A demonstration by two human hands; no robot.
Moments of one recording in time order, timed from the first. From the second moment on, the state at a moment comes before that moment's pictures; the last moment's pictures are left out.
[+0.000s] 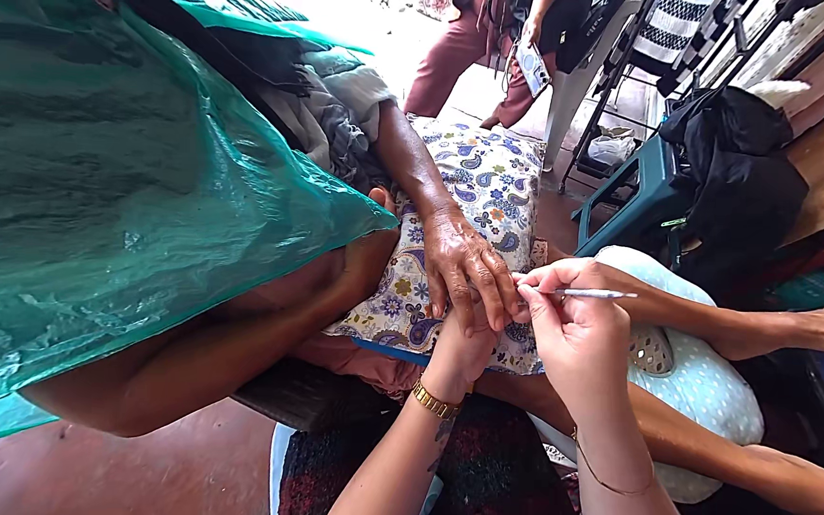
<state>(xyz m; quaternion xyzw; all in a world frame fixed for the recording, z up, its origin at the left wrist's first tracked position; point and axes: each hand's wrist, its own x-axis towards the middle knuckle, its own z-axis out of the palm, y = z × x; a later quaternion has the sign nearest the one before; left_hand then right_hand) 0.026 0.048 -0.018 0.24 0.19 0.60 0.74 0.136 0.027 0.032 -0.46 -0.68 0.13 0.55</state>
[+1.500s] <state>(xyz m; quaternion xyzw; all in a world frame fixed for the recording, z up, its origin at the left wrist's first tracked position) 0.025 0.049 -0.024 0.25 0.18 0.61 0.73 0.149 0.030 0.016 -0.38 -0.69 0.18 0.59</state>
